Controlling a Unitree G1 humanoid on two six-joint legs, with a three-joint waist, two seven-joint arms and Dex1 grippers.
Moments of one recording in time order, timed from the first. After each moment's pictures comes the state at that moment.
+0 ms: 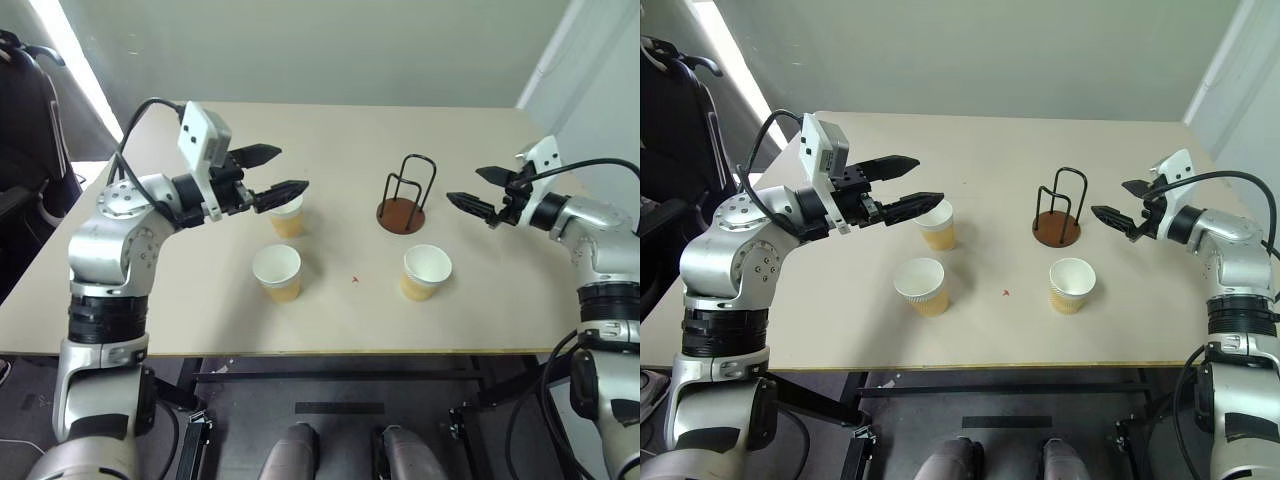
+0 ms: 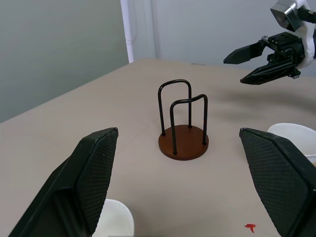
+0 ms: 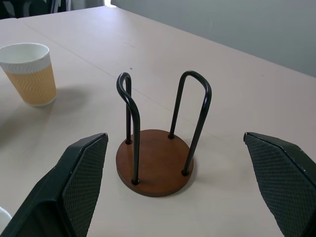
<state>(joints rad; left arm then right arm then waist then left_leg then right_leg) -0.77 0.66 0.11 0.02 -0.49 0.57 -0.92 -0.84 -0.67 -0.13 0.52 0.24 0.29 0.97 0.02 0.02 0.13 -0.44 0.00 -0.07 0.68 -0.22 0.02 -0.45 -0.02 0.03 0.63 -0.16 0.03</state>
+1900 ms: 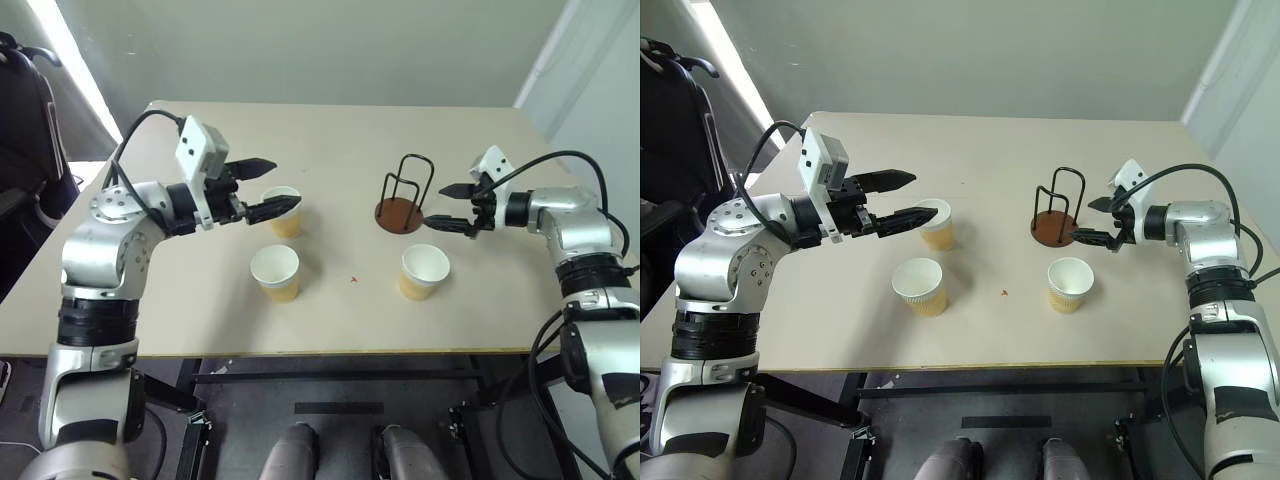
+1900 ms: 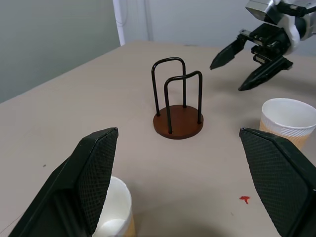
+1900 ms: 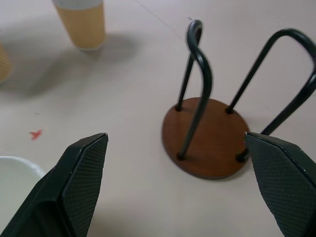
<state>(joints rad) -0.74 0.71 0.10 0.05 -0.47 0.54 -0.99 -1.05 -0.64 0.06 0.84 0.08 0.17 1.17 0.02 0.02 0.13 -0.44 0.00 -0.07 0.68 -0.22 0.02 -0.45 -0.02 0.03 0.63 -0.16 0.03</state>
